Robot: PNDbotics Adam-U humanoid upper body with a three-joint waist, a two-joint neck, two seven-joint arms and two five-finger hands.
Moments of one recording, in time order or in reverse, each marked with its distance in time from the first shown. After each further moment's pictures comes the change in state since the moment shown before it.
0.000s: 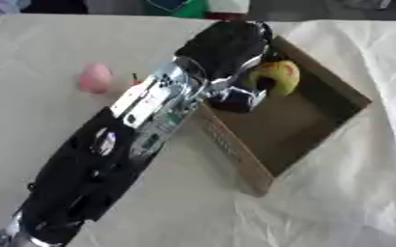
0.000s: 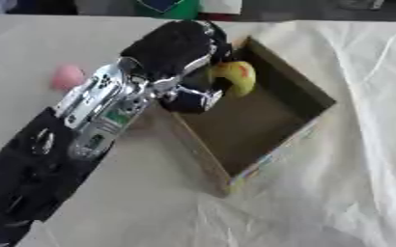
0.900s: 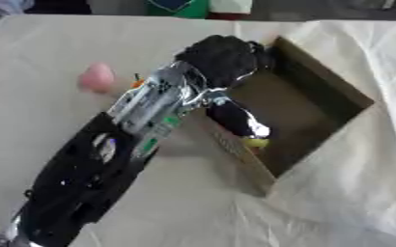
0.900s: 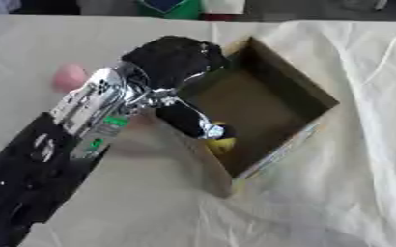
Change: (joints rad) left arm 0.015 0.012 0.025 -0.054 -0.148 0.004 -0.088; right arm 0.010 0.000 -0.001 0.000 -0.001 0.003 -0.001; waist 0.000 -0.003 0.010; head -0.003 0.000
